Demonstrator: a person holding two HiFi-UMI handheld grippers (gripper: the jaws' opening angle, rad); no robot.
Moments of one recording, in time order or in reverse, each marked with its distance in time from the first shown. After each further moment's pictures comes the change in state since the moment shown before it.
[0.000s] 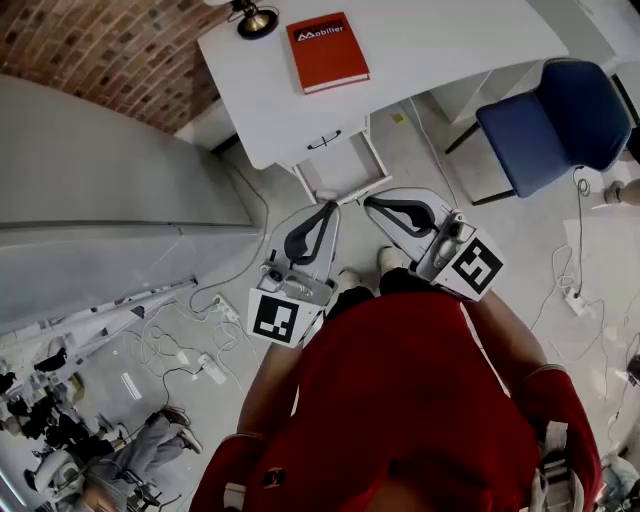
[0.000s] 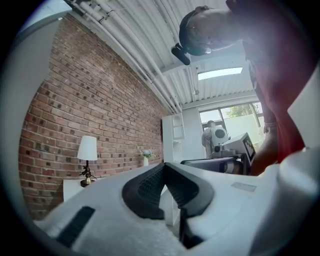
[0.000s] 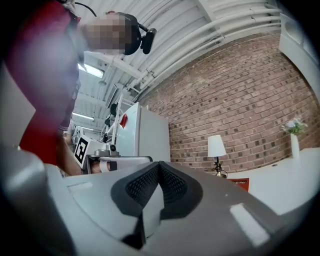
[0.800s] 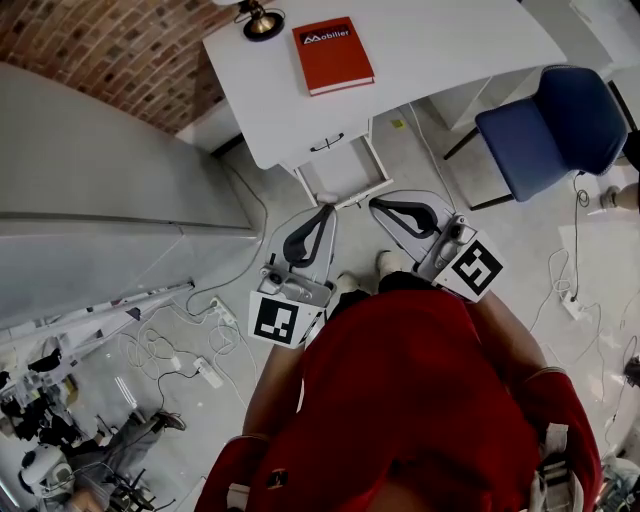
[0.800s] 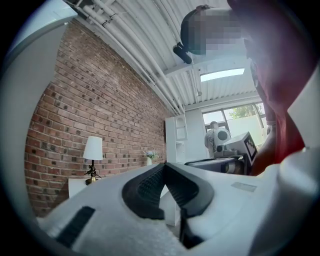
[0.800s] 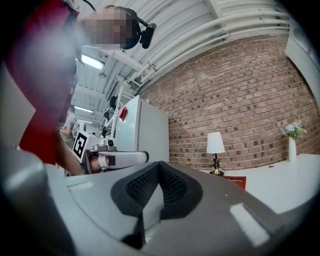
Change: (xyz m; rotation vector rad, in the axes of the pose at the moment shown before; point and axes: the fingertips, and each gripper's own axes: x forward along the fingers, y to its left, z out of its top) left arm -0.022 0.008 0.000 0.007 -0.044 0.028; right arm 0.003 0.010 -0.011 -0.041 0.074 -0.021
